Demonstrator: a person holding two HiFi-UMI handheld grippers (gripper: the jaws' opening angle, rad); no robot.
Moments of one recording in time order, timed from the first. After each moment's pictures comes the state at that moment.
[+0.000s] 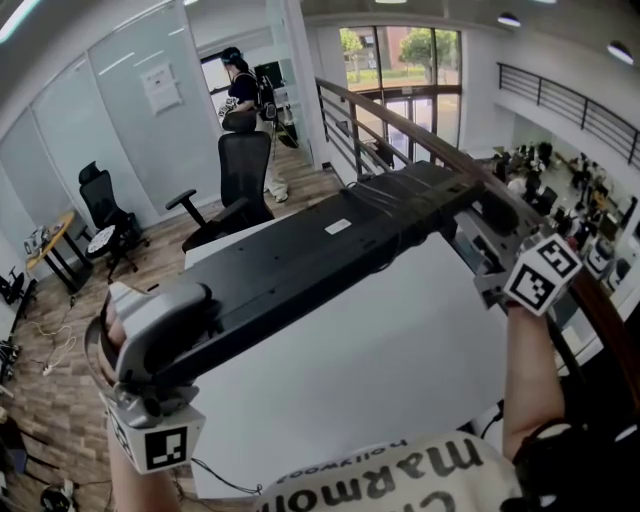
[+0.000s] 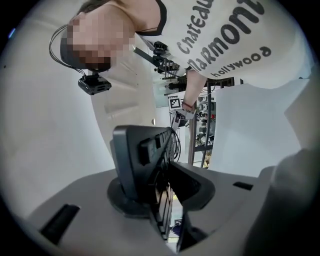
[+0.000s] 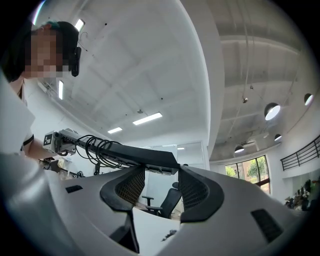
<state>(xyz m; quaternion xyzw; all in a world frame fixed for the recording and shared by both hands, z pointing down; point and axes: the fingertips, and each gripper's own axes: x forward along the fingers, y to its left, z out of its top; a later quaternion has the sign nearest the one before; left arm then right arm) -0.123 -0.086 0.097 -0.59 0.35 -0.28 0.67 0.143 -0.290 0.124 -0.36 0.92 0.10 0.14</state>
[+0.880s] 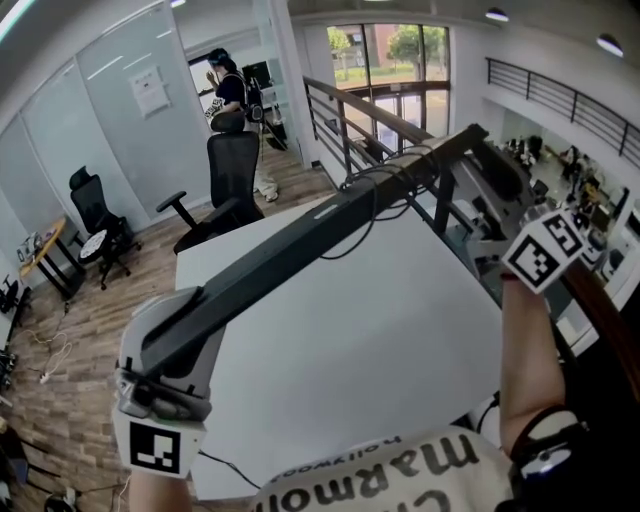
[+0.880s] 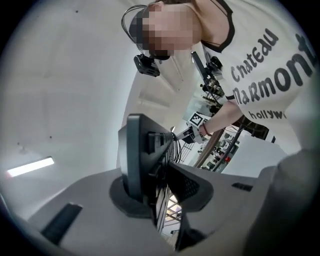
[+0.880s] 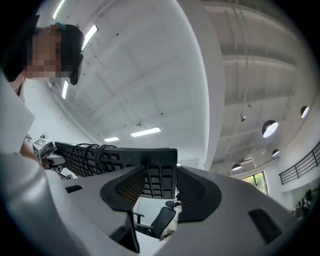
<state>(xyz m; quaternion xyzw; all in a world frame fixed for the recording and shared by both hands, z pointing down) -0.127 -0.087 0.100 -0.76 0.42 -0.12 0.48 0.153 -0.273 0.055 -0.37 0.89 0.16 0.22</state>
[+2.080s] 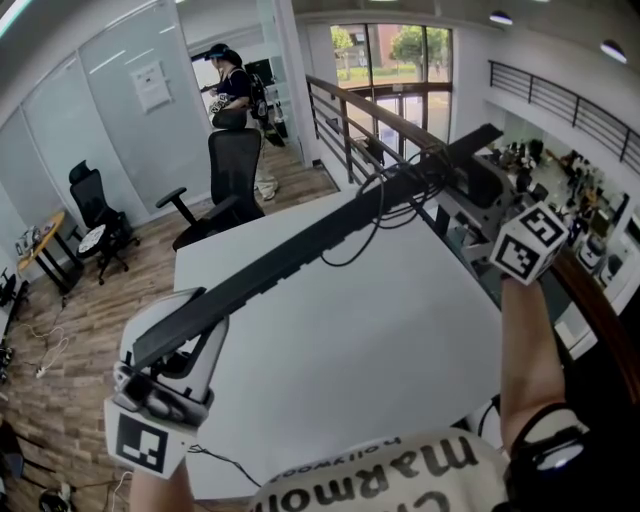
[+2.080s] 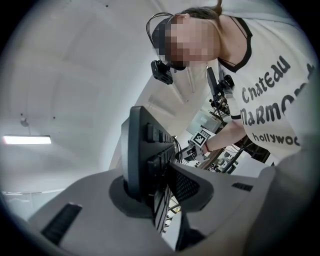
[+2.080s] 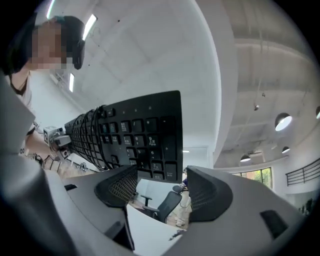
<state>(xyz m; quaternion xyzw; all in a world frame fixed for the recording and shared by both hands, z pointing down) -0.127 -0.085 0.101 -0.81 0.41 -0.05 0.41 0.125 -0.310 0.099 -0.34 0.92 0.16 0.11</state>
